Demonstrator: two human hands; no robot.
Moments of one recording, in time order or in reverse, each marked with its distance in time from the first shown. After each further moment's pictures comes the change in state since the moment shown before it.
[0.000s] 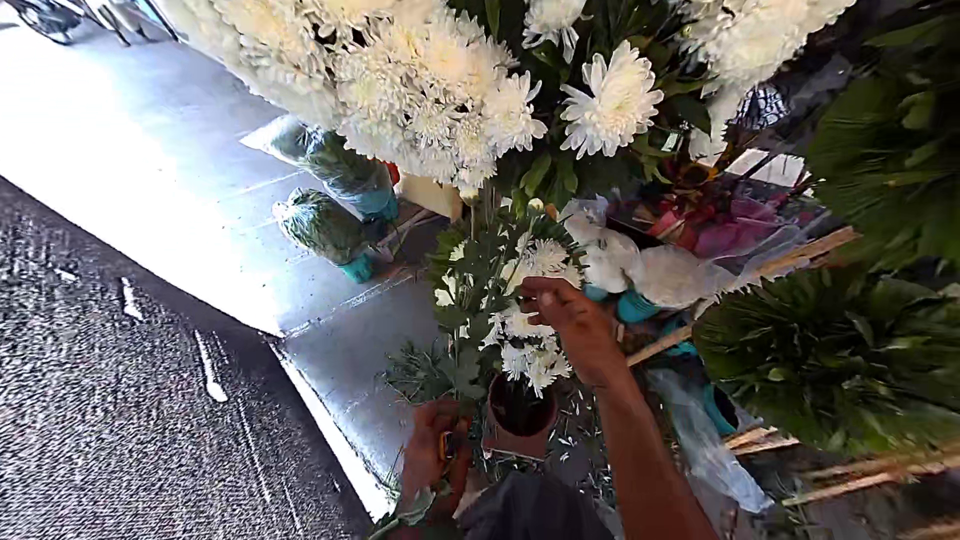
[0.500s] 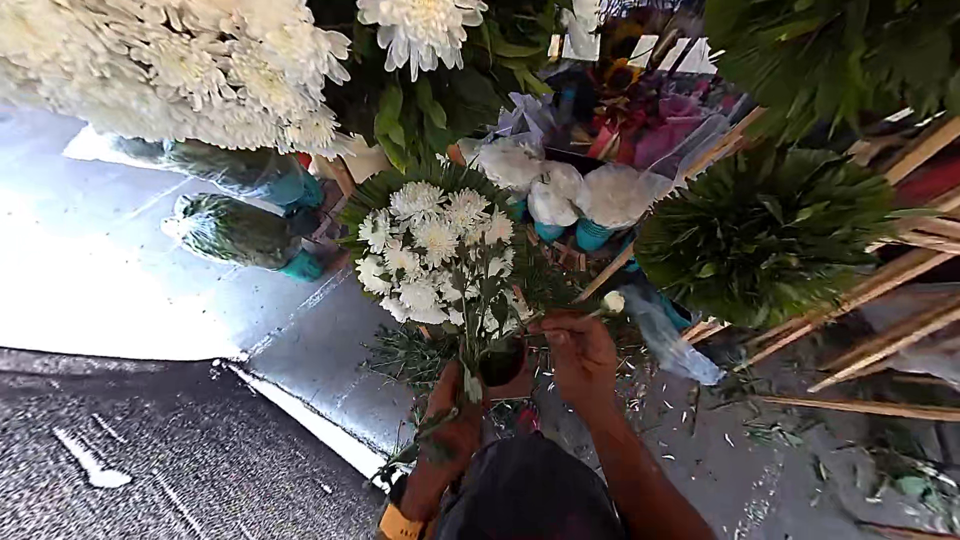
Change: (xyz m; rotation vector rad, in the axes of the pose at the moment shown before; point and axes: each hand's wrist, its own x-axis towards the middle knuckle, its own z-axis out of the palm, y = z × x) left_hand 0.004 0.022 0.088 -0.225 -0.442 -0.443; right_hand -0.113 0.049 -0.051 -0.037 0.464 -0.516
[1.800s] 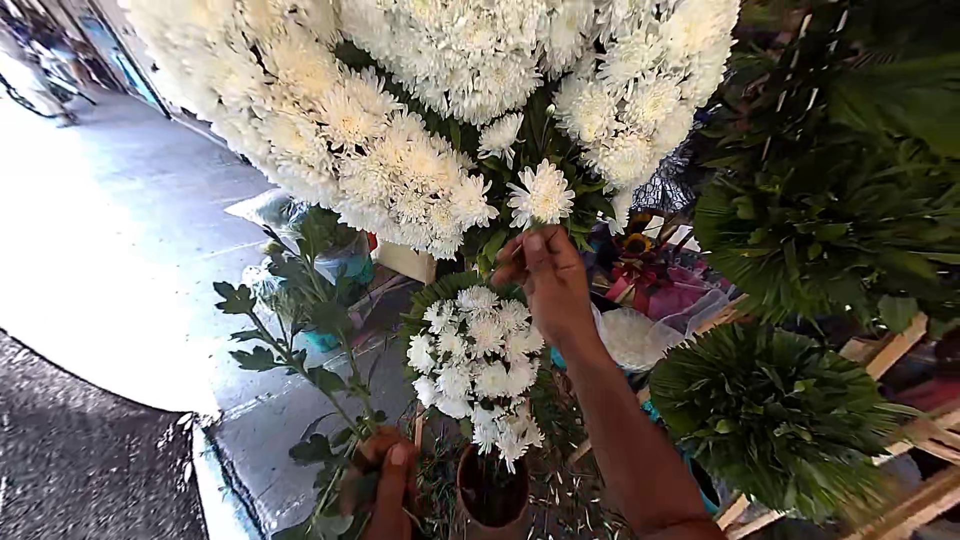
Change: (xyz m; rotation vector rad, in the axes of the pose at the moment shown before) left_hand -0.035 0.064 -0.081 -0.367 0.556 0.590; right_hand 0.190 -0.091 0.132 0.159 -0.379 -0.011
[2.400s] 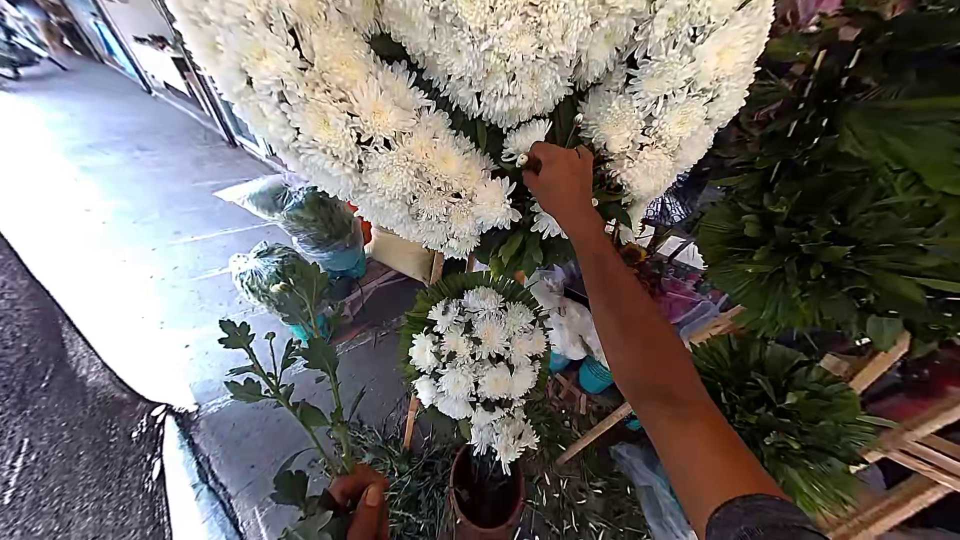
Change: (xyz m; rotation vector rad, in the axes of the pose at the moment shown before) left_hand -0.016 -0.018 -0.064 -0.056 0.040 -0.090; right_hand 0.177 0.035 -0.013 -1.509 -0.092 0.074
